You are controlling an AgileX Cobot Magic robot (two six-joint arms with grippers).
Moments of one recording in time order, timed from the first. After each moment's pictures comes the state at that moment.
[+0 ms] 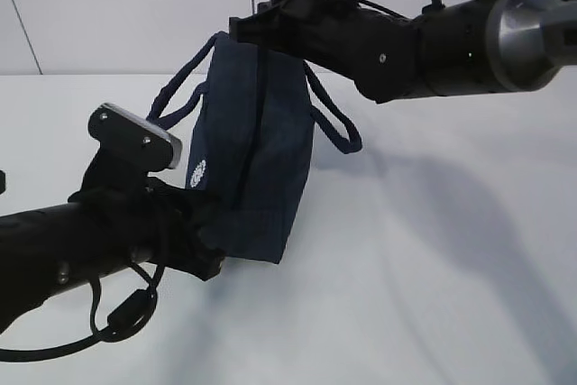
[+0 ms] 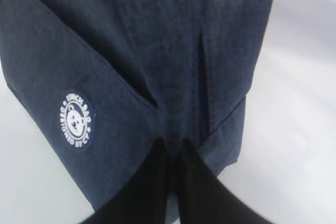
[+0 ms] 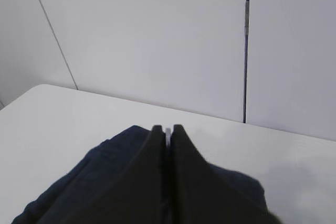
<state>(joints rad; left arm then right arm) -0.72 1.67 -0.54 -0.21 -0.55 0.14 0.51 1.98 -1.39 0.28 -0.33 -0.10</state>
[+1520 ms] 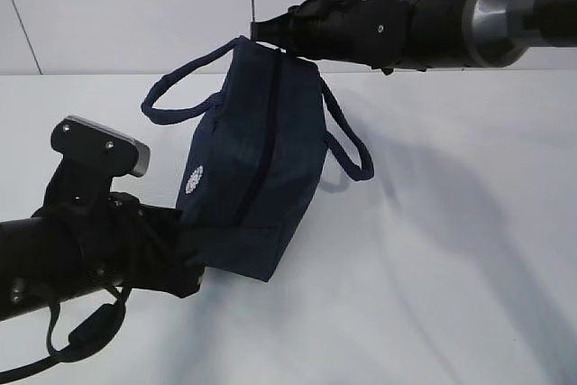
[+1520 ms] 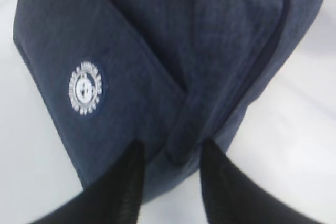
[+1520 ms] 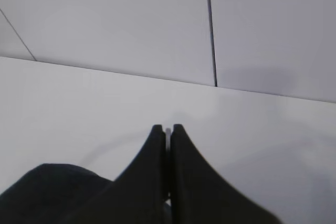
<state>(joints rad) -0.74 1.53 -0.47 -0.28 -0.42 0.06 0.42 2.13 -1.61 0.31 -0.07 -0.11</state>
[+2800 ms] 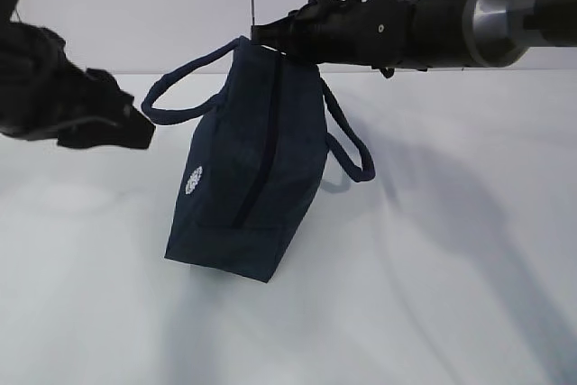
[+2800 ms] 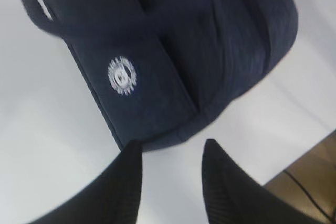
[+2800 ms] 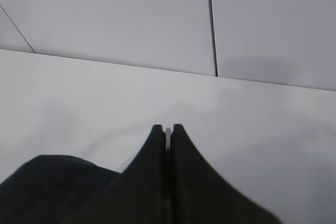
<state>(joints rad) -0.50 1.31 -0.94 -0.30 0.59 0.06 0.42 2.13 -1.61 0.31 -0.03 -0.10</state>
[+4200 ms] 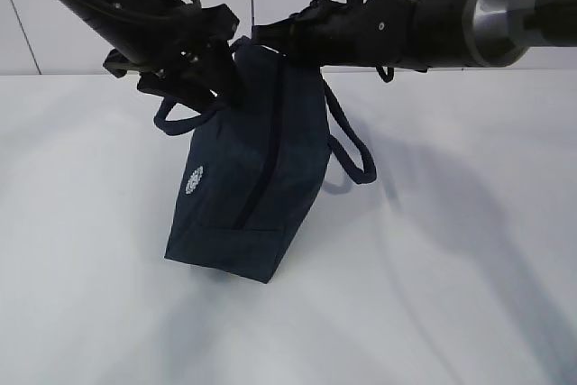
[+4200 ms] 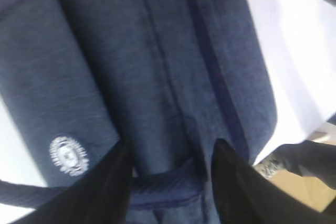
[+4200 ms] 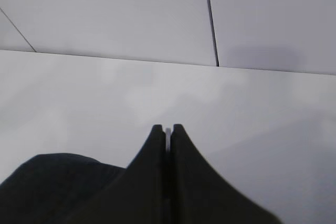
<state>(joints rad) -0.40 1.83 -1.55 -0.57 1.00 0.13 0.42 2.13 -1.61 0.35 -0.01 -0.09</state>
